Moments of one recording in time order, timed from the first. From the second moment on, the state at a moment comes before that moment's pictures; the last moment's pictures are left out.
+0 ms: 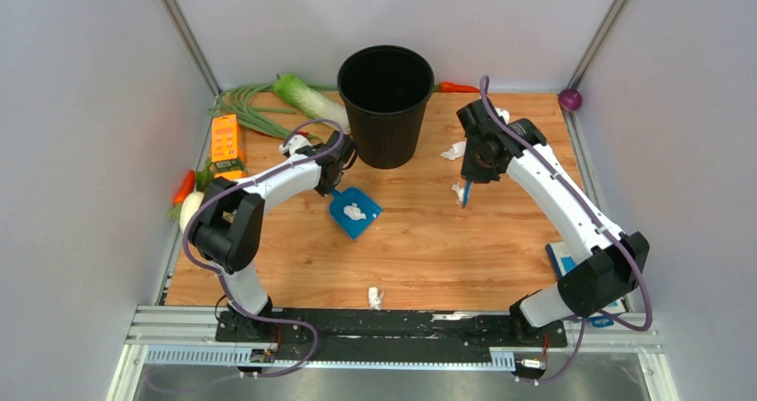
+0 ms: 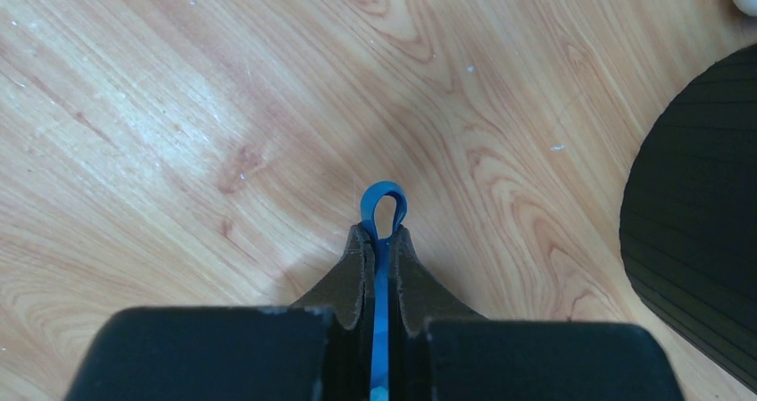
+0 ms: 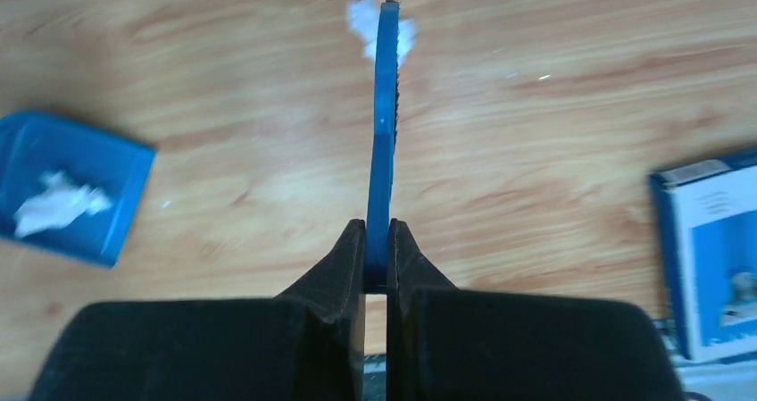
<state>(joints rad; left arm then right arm) -0.52 1.76 1.20 -0.65 -0.59 -1.33 0.49 1.47 1.52 -1.15 0.25 0.63</state>
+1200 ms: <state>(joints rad) -0.52 1.90 1.34 -0.70 -0.55 -1.36 0.44 1.75 1.56 -0.98 0.00 0.40</state>
